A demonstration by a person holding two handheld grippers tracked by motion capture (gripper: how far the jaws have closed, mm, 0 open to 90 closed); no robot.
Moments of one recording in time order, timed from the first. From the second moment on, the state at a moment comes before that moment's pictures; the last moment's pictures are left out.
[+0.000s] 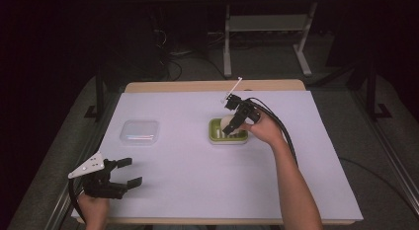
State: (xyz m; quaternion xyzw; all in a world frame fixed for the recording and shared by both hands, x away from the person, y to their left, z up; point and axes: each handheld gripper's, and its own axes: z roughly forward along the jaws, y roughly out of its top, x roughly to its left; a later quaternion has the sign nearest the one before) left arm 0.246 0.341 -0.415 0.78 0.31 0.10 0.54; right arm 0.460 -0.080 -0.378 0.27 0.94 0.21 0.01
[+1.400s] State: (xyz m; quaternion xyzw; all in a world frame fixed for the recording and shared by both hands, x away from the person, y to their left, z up) left arm 0.246 0.341 -0.415 0.78 0.31 0.10 0.54; right arm 0.464 -0.078 -0.398 0.29 0.94 0.21 0.00
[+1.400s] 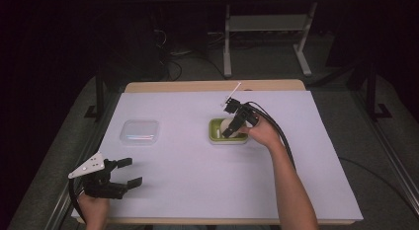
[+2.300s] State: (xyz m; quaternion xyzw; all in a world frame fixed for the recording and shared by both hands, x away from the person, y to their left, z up) left arm 0.246 0.341 -0.415 0.78 0.31 0.10 0.54; right arm 0.466 -0.078 -0.401 0.30 0.93 0.21 0.00
